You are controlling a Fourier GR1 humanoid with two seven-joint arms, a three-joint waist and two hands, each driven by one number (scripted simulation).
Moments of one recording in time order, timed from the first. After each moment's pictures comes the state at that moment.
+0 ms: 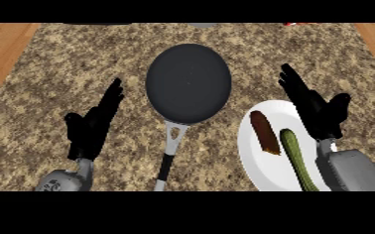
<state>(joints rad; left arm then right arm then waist) -0.11 0.24 -0.25 -1.55 0.13 0.20 0.18 -0.22 -0.35 0.15 -1.40 -0.23 -0.02 0.08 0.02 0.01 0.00</state>
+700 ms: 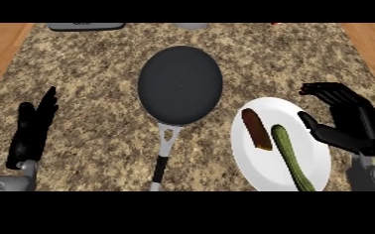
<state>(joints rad) -0.05 0.45 -0.06 -1.41 0.07 0.25 0.25 -0.11 -0.38 -0.02 -1.51 -0.38 0.16 -0.22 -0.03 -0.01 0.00</state>
